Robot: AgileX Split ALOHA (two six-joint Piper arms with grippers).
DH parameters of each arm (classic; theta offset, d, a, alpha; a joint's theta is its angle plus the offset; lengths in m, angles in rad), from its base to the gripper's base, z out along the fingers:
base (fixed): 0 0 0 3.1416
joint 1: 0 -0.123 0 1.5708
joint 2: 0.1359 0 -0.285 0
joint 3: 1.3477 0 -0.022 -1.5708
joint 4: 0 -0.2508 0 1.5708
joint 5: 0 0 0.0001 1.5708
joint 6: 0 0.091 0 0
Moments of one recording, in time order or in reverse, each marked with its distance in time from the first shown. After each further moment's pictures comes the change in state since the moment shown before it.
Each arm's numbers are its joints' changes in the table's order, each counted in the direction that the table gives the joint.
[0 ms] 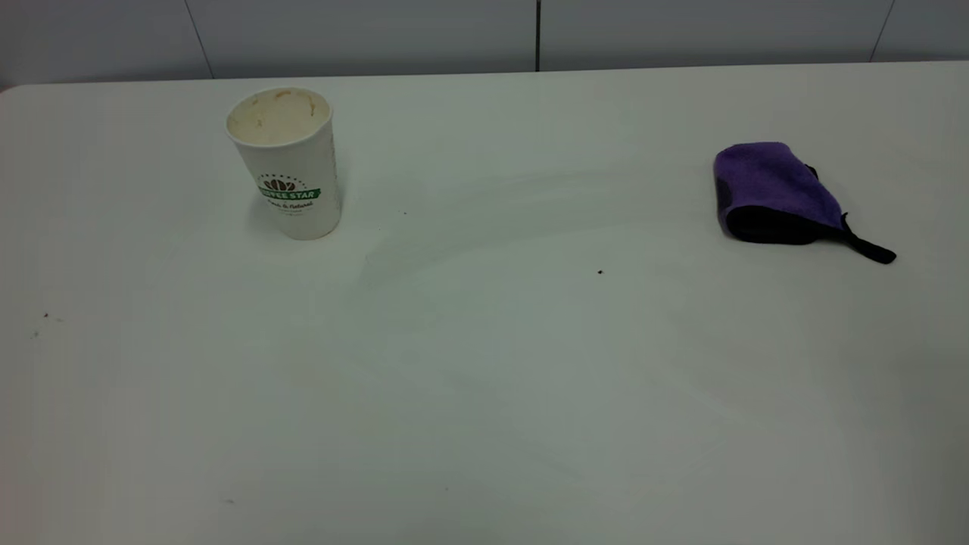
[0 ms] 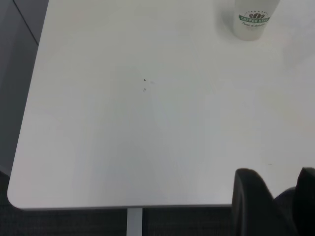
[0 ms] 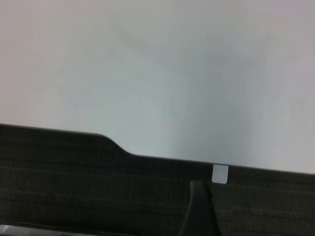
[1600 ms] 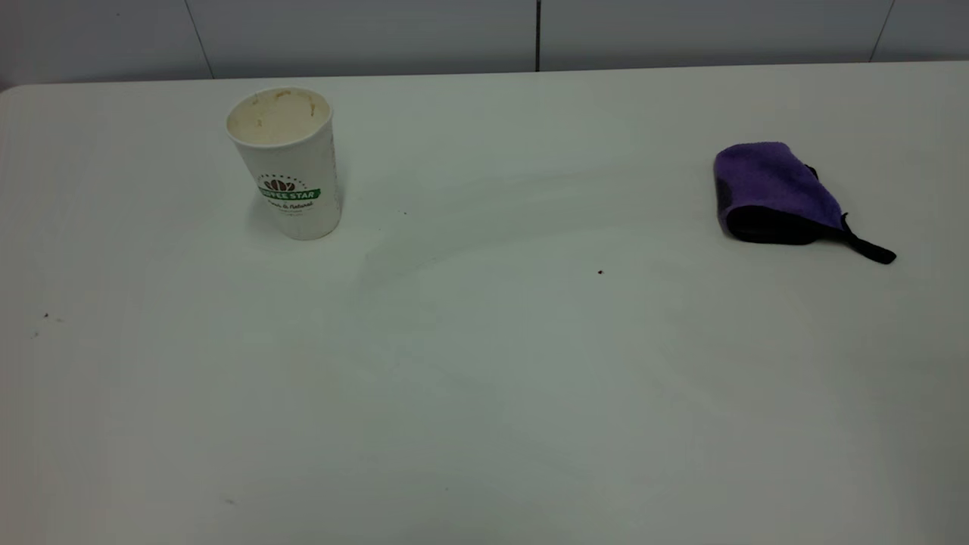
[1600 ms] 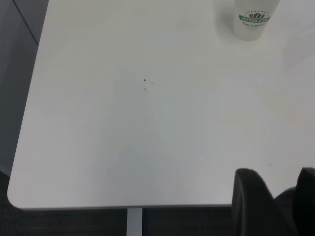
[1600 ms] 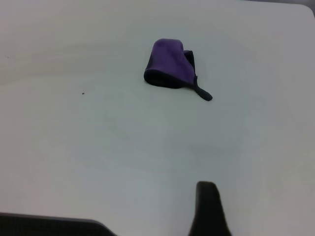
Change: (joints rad) left arm 0.001 0.000 0.000 0.000 0.000 0.000; right arm 0.011 -0.372 0.001 0.022 0.005 0.020
